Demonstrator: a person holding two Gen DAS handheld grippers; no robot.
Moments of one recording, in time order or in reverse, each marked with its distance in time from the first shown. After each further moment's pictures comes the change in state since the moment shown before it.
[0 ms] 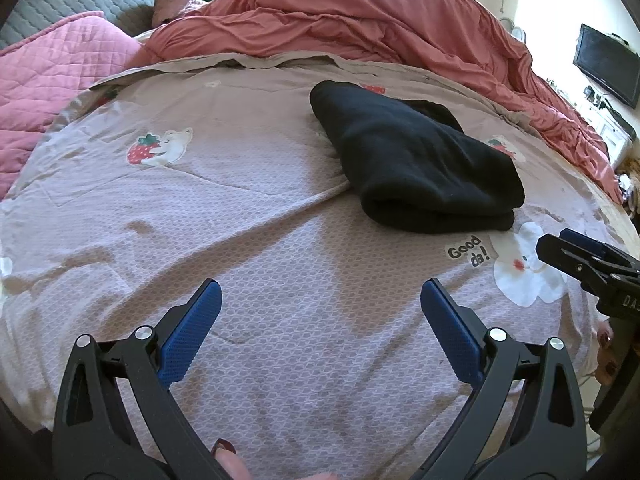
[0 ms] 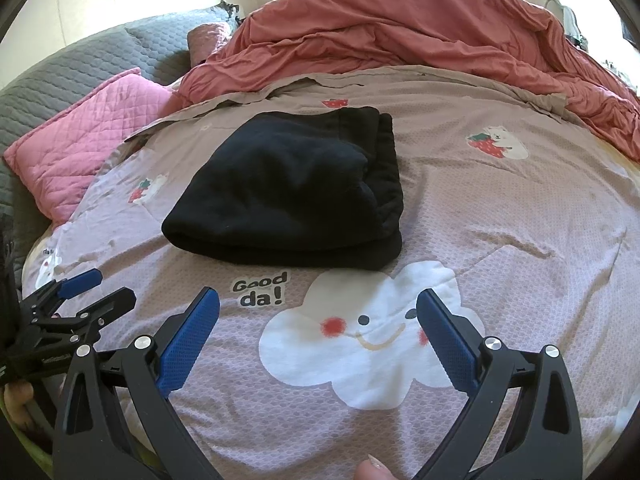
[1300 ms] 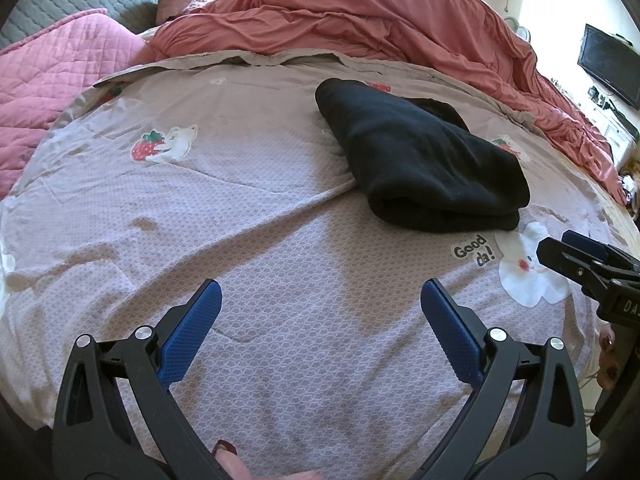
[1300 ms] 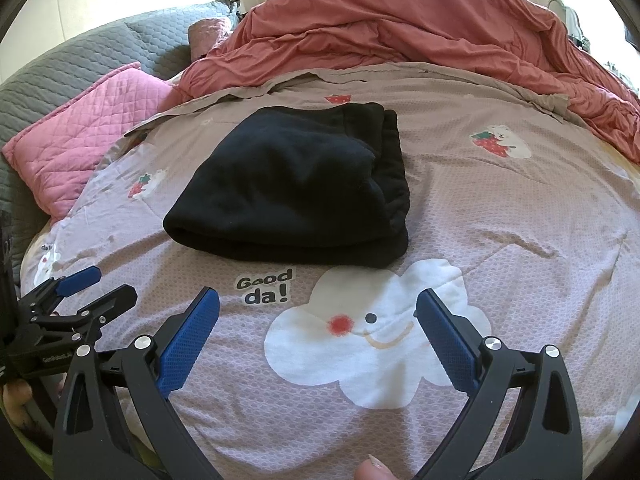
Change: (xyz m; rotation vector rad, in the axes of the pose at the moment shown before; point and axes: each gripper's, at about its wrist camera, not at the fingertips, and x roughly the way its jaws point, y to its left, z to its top) left arm 0.002 0.001 0.001 -0.009 0.009 0.017; right arm 0.003 0.003 -0.001 -0.007 0.015 -0.004
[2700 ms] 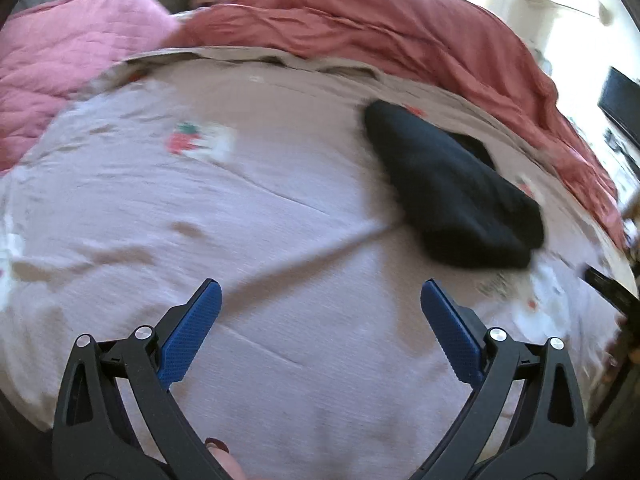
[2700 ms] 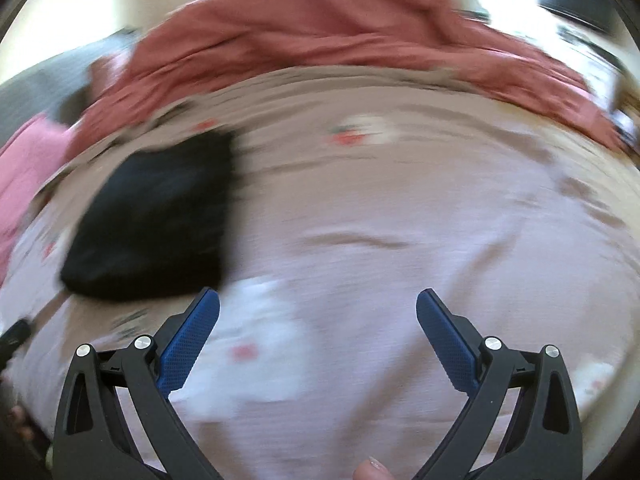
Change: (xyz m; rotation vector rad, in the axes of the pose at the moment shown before) left arm -0.006 0.053 0.019 -0.154 -0.019 0.061; right arm -0.029 -0.107 -0.001 0.253 -0.051 -0.343
